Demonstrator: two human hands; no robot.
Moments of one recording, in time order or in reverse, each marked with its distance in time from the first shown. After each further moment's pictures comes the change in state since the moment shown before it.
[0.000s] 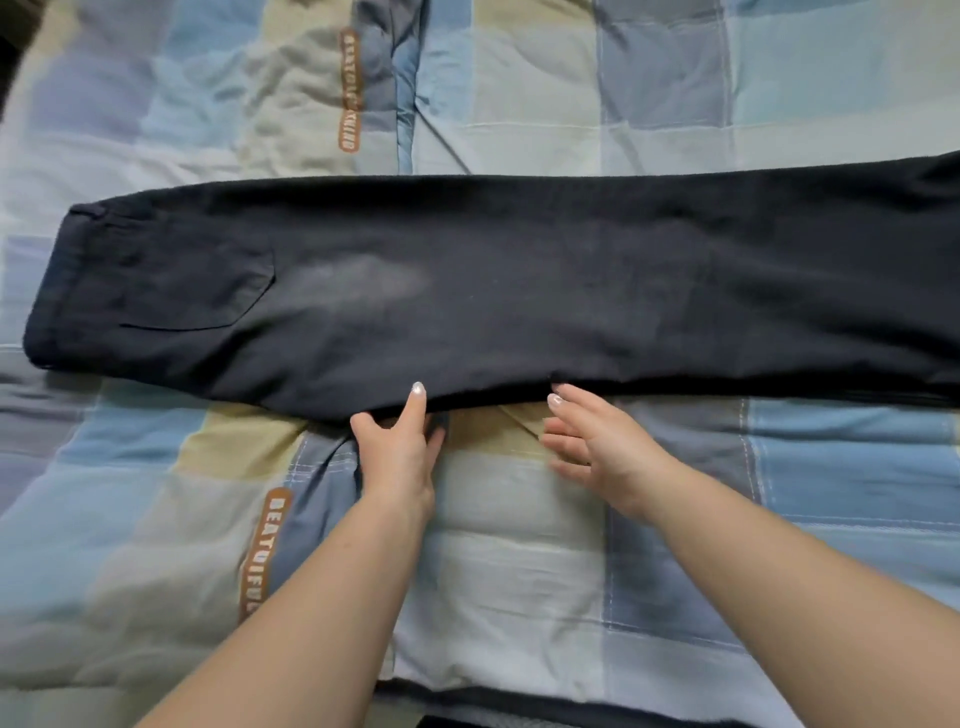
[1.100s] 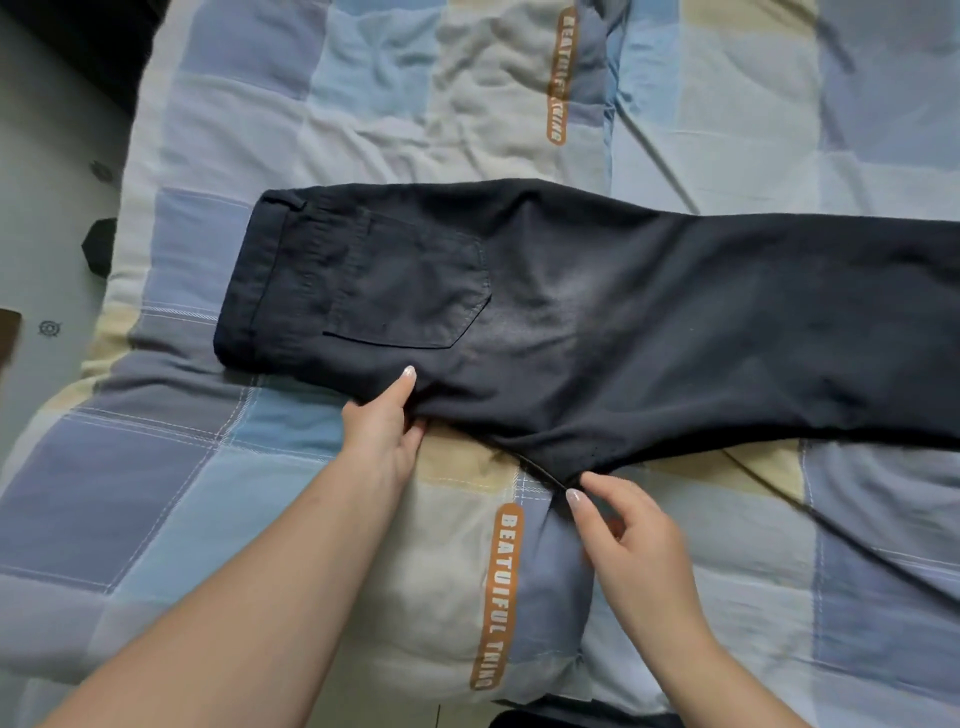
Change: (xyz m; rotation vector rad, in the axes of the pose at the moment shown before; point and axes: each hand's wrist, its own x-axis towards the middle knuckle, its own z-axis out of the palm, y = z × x) left_hand 0.146 0.129 -0.161 -0.164 0.080 -0.258; right_hand -0.036 0.065 0.214 -0.640 0.340 -0.511
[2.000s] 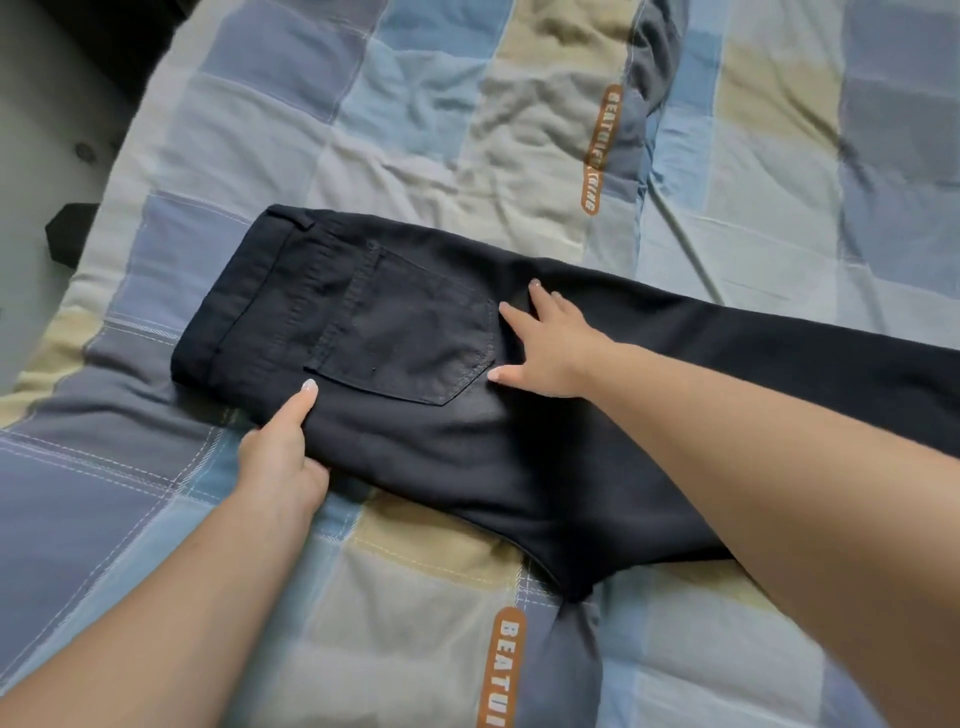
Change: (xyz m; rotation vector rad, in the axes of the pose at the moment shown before) left_hand 0.062 0.056 -0.033 -0.194 0.091 0.073; right_hand 0.235 -0.113 0.042 -0.995 -0.490 -0.216
